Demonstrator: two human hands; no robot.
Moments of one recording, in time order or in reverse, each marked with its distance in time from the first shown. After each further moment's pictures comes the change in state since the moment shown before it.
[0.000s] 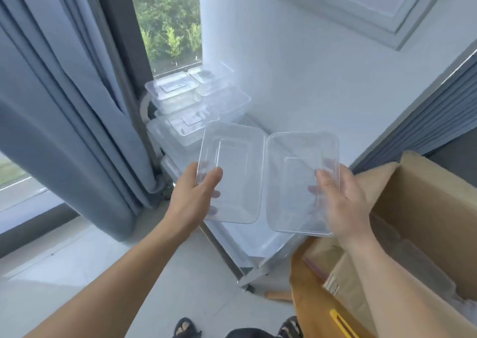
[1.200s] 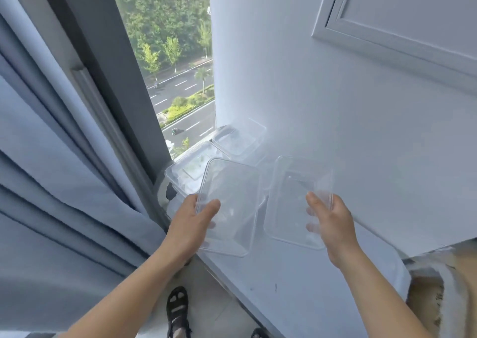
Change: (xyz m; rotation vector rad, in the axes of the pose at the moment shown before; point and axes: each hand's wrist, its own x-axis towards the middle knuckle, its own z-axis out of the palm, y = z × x) left_hand 0.305 0.053 -0.136 0.234 -0.153 -0.074; right_hand 0.221 -0.023 0.236 0.138 0.165 0.343
